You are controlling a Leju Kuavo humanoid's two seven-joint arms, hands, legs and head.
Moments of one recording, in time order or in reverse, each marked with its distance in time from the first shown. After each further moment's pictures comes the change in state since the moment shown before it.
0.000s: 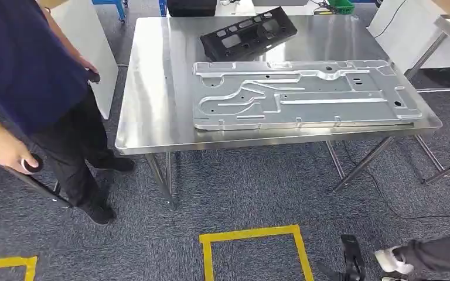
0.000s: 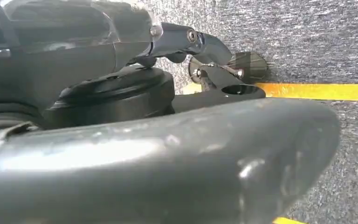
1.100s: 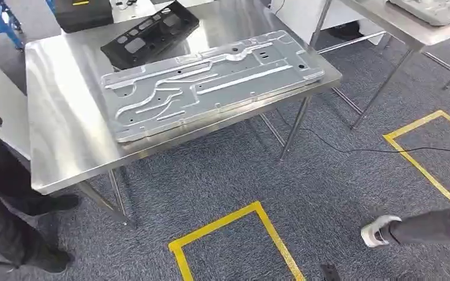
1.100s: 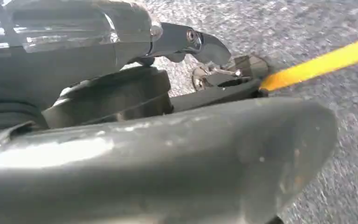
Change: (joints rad) left arm 0.002 0.011 -0.048 0.001 -0.009 0.020 0.009; right arm -0.068 0.119 0.106 0.310 -0.031 -0.014 0.166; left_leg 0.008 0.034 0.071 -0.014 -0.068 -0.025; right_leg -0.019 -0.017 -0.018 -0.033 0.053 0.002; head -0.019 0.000
